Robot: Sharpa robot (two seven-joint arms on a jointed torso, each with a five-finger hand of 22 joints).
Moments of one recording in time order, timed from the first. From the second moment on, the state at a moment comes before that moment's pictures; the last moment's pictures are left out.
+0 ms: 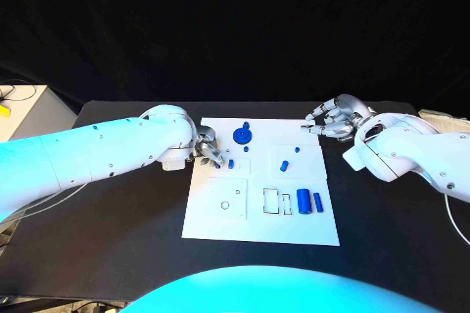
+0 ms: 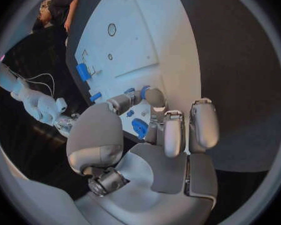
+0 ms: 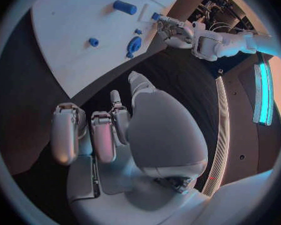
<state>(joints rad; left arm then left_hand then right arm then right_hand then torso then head) 1.25 -0.66 -0.11 1.36 -1.13 0.23 -0.53 0.89 -0.20 0.82 0.04 0.26 0.97 0.00 0.75 0.90 1.33 -0.06 0.99 0.57 1.47 -0.10 1.56 1.31 0.09 1.37 0.01 1.41 1.27 1.30 -0.89 -0.16 1.57 -0.92 -0.50 -0.26 1.42 -0.17 0.09 0.29 0.34 0.90 0.16 0.26 0.21 1.41 0.08 1.39 1.31 1.47 0.00 1.53 1.31 0.04 1.47 0.10 1.35 1.31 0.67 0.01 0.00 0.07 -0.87</state>
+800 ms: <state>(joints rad) 1.25 -0.65 -0.11 1.33 -1.13 0.23 -0.53 0.87 -0.20 0.66 0.11 0.25 0.99 0.00 0.74 0.90 1.32 -0.06 0.99 0.57 1.47 -0.10 1.56 1.31 0.09 1.37 0.01 1.41 1.27 1.30 -0.89 -0.16 1.57 -0.92 -0.50 -0.26 1.42 -0.17 0.09 0.29 0.34 0.90 0.16 0.26 0.21 1.40 0.07 1.38 1.31 1.47 0.00 1.53 1.31 0.04 1.47 0.10 1.35 1.31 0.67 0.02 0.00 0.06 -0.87</state>
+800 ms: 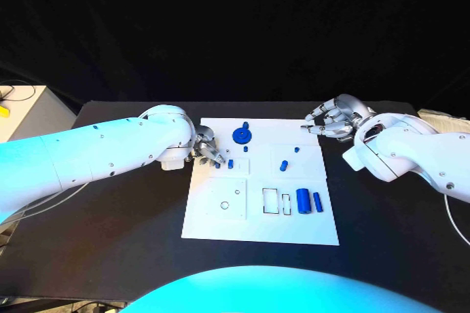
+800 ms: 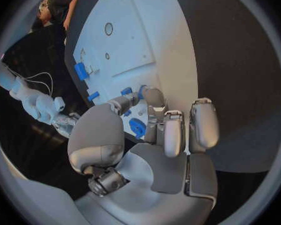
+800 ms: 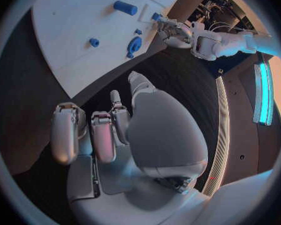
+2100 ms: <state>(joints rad) 1.25 -0.71 -0.06 1.41 -1.10 0.19 -0.52 1.05 -0.13 0.46 0.28 0.07 0.97 0.01 0.70 0.90 1.29 -0.05 0.97 0.50 1.46 -0.10 1.54 1.31 0.09 1.35 0.01 1.37 1.22 1.28 -0.89 -0.16 1.56 -0.91 -0.50 -0.26 1.42 -0.17 0.09 0.29 0.34 0.90 0.16 0.26 0.21 1.40 0.07 1.38 1.31 1.47 0.00 1.53 1.31 0.04 1.47 0.10 1.35 1.31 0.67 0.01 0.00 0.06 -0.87</state>
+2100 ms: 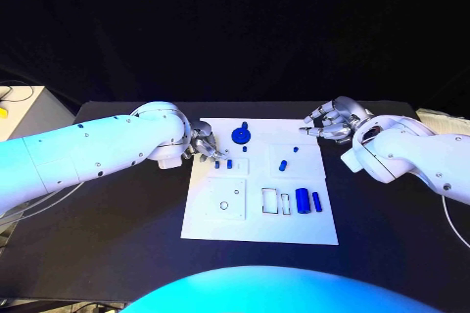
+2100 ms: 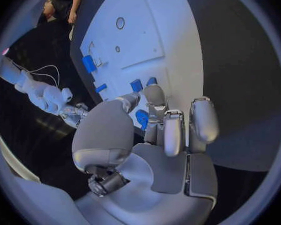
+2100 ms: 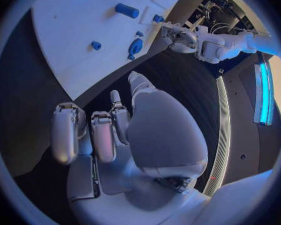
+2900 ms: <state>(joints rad) 1.23 -0.68 -0.08 1.42 -1.10 -0.25 -0.06 1.33 -0.27 0.74 -0.02 0.07 0.67 0.17 0.50 0.57 0.77 0.12 0.74 0.27 0.98 0.06 1.08 0.73 0.16 0.82 0.15 0.98 0.78 1.28 -0.89 -0.16 1.55 -0.88 -0.53 -0.19 1.42 -0.16 0.15 0.29 0.35 0.89 0.16 0.26 0.20 1.24 0.07 1.18 1.19 1.47 0.00 1.43 1.31 0.09 1.39 0.10 1.11 1.31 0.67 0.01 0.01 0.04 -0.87</state>
